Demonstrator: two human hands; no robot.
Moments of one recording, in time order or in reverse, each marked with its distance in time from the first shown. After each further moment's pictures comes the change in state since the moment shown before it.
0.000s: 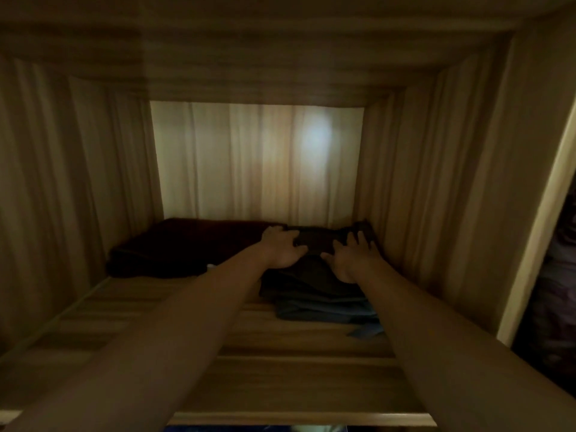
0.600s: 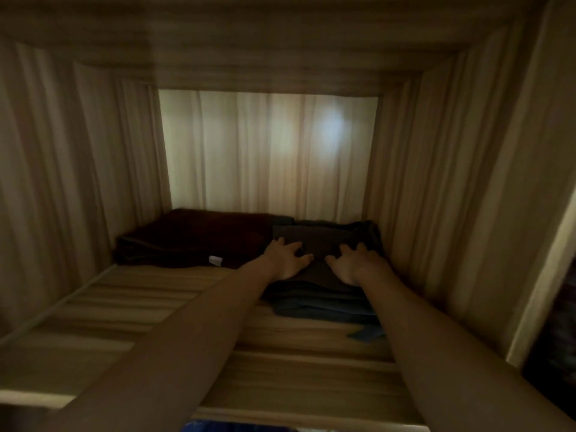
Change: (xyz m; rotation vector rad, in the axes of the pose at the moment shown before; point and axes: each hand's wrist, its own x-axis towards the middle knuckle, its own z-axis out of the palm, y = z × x) left_hand 0.007 -0.009 0.037 -0.131 -0.070 -0.136; right_hand 0.020 0.005 0.023 0.161 -0.084 0.048
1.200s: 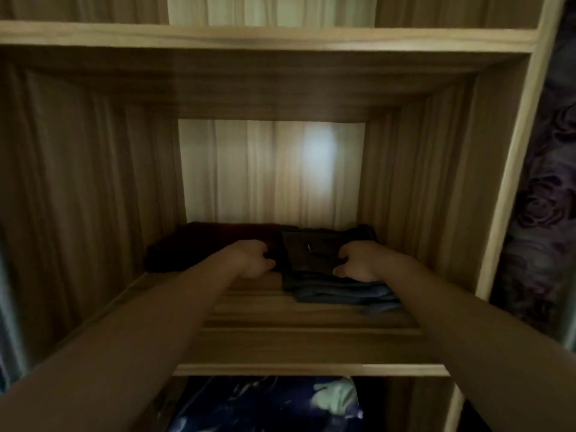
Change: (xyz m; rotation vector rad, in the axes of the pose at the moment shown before) left_hand -0.114 -0.057 -0.072 0.114 0.028 0.033; right_hand -0.116 -0.016 -0.043 -0.025 0.002 -0.206
